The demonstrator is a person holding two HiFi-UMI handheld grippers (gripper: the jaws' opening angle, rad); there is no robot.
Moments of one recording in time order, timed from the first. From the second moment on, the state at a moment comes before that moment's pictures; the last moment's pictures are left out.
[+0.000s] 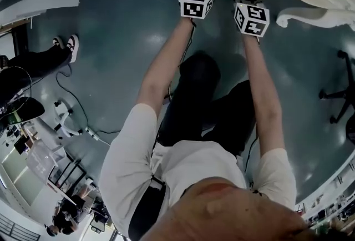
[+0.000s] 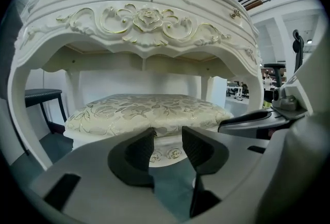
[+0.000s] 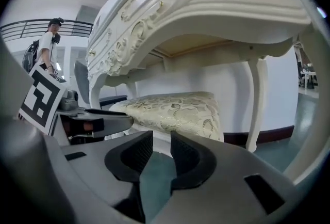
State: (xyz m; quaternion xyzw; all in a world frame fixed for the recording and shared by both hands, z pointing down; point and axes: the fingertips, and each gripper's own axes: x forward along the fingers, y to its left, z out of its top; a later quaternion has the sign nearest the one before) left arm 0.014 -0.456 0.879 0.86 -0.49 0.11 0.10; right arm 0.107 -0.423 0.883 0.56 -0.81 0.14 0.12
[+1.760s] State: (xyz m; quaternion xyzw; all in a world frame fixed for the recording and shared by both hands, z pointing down) left arm -0.021 -0.304 0.569 0.82 -0.52 0.18 0.17; right arm 0.083 -0.239 0.590 0.52 -0.79 0.24 0.23
